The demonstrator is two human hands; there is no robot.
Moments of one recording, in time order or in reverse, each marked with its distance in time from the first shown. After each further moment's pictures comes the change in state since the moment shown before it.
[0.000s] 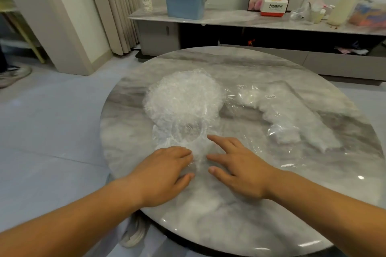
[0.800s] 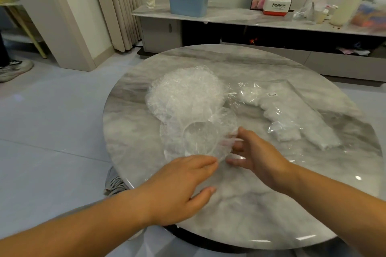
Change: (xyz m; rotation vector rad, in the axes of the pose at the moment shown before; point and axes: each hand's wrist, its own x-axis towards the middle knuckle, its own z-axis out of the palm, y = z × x) left_hand -0.022 0.042 -0.002 -0.199 0.124 0.175; right_hand -0.005 -0.004 -0.010 1.403 0.212 0.400
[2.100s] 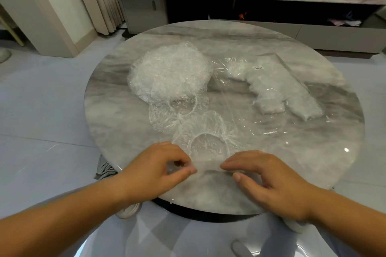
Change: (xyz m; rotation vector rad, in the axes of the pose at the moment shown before) left_hand -0.010 -0.011 0.026 -0.287 0.112 -0.100; right_hand -0.086 0.048 -0.039 -0.962 -0.127 -0.539
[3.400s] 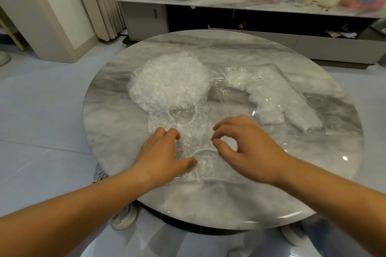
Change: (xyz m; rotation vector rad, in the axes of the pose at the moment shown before) left_hand 0.044 -0.010 0.004 0.193 0.046 -0.485; right_hand 0.073 -0.023 -0.022 -0.231 0.123 0.063
